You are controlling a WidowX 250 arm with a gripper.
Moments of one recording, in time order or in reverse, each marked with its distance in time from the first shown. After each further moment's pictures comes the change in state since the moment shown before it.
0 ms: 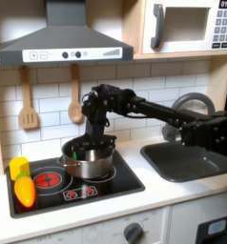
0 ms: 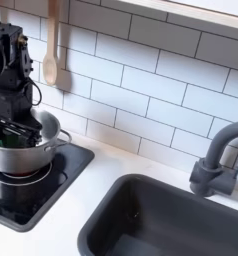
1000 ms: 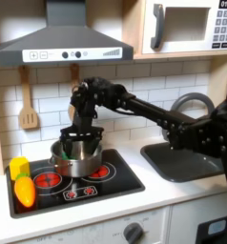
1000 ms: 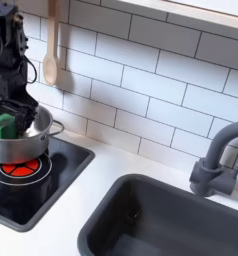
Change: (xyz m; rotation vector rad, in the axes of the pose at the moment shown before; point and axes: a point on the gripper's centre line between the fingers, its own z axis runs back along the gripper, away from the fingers) arm 0.024 0.028 0.010 0.057 -0.054 0.046
